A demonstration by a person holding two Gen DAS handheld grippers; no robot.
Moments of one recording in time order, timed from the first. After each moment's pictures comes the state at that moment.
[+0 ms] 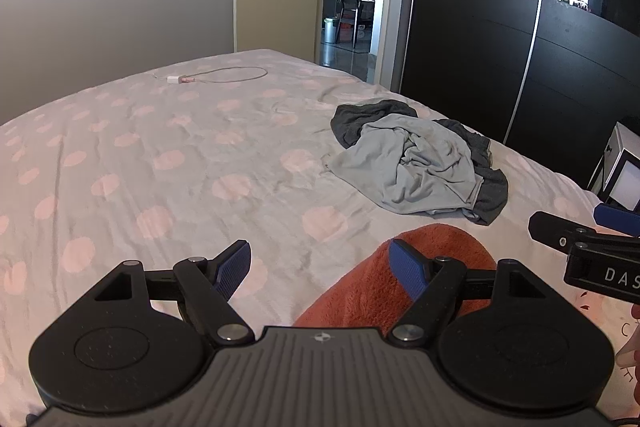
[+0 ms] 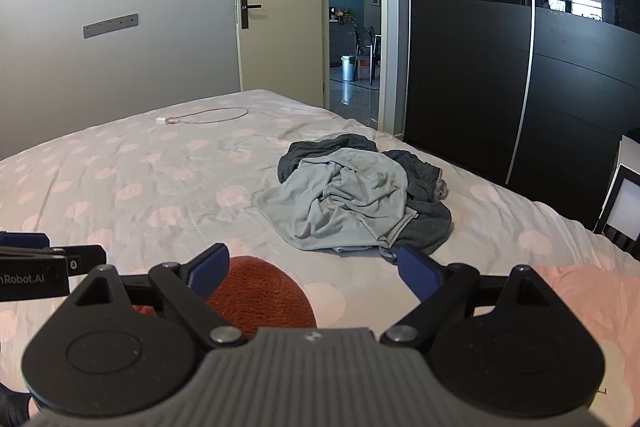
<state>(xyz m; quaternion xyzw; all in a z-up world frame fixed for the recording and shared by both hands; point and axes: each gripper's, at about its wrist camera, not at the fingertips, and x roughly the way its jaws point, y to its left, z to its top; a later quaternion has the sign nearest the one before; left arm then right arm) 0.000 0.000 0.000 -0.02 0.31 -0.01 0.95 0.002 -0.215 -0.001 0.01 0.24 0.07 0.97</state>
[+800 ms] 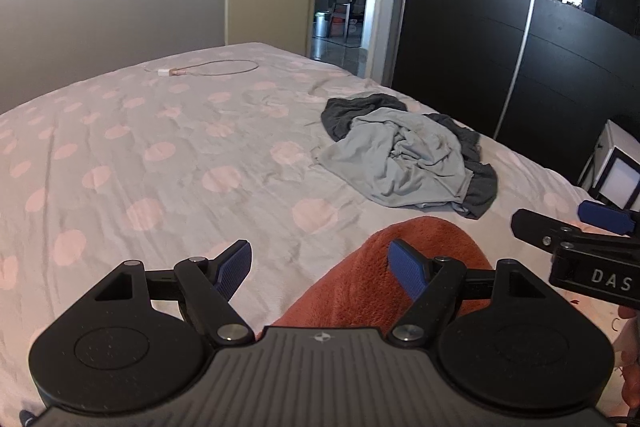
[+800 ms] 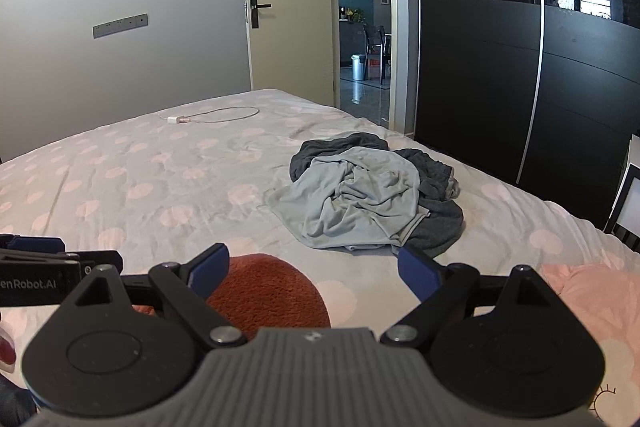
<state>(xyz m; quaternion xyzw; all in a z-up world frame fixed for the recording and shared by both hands) -0.002 -0.001 -0.001 -0.03 0.32 -0.02 0.95 0.002 -0.211 -0.002 0.00 0.24 0.09 0.97</state>
